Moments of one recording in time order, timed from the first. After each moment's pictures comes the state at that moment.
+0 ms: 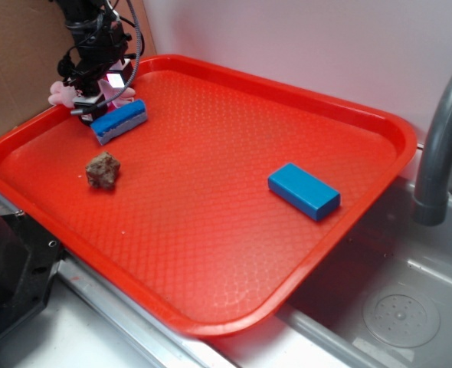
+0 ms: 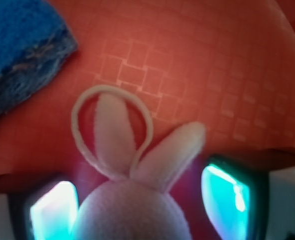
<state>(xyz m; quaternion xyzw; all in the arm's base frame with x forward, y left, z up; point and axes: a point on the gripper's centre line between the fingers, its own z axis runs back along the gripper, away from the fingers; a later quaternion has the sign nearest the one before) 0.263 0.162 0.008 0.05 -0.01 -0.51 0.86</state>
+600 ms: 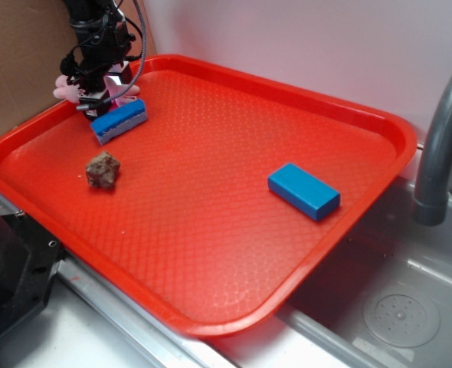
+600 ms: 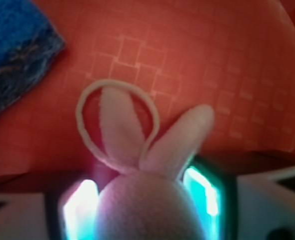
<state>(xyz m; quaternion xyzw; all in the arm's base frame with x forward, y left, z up) 0.253 0.156 0.011 0.02 0.02 -0.50 0.87</state>
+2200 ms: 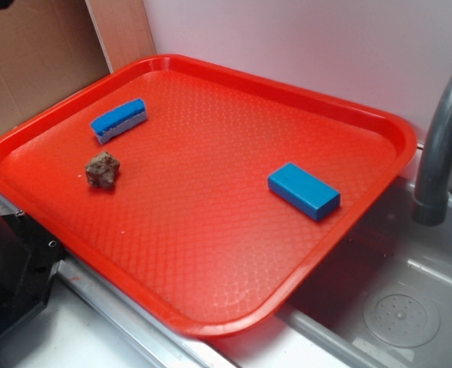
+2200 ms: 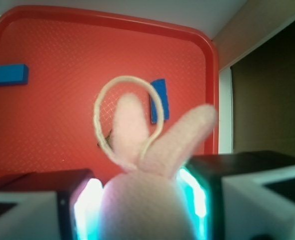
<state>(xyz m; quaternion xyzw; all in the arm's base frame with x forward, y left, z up) 0.138 0.049 0.211 0.03 -0.07 -0.03 1.00</state>
